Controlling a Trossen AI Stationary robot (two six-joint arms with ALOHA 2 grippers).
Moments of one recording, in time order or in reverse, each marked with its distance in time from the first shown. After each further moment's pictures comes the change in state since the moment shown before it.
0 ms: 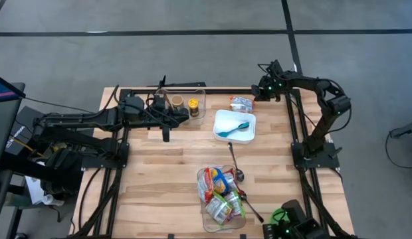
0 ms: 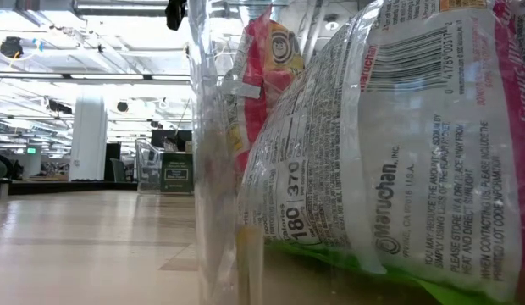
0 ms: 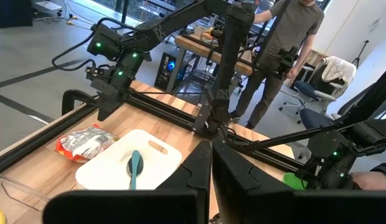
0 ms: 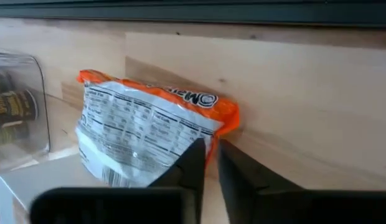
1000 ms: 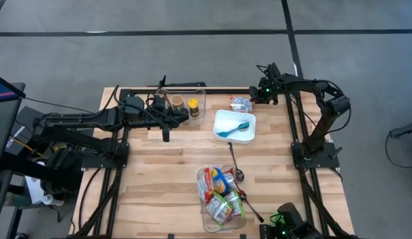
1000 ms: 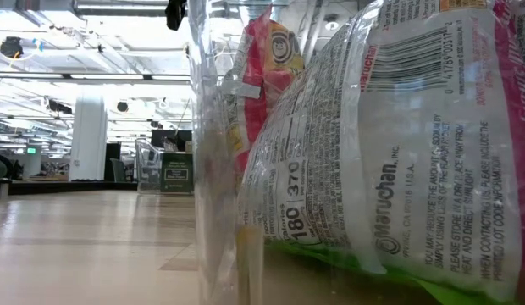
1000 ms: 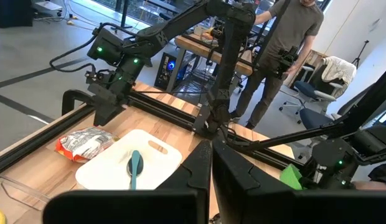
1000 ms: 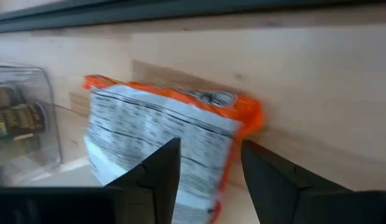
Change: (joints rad) left arm 0.000 0.000 0.000 0.000 0.000 0.000; right arm 0.041 -0.001 -0.050 0.096 0.006 0.129
